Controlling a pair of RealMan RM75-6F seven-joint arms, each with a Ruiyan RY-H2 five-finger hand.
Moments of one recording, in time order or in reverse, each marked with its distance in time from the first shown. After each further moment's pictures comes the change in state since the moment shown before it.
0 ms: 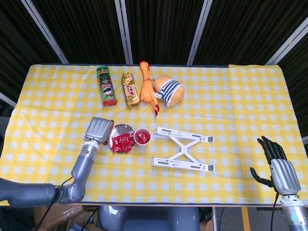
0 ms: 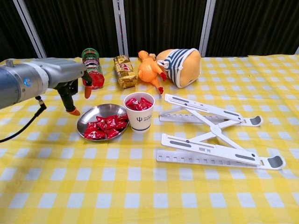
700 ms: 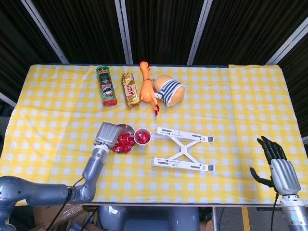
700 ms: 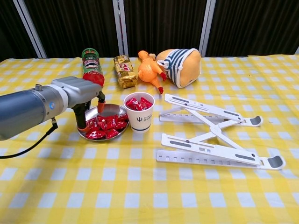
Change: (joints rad) left arm -0.036 -0.138 0.007 0.134 -0.014 -0.036 0.080; right arm 0.001 0.004 -0.001 -0.001 -0.004 -0.002 0.010
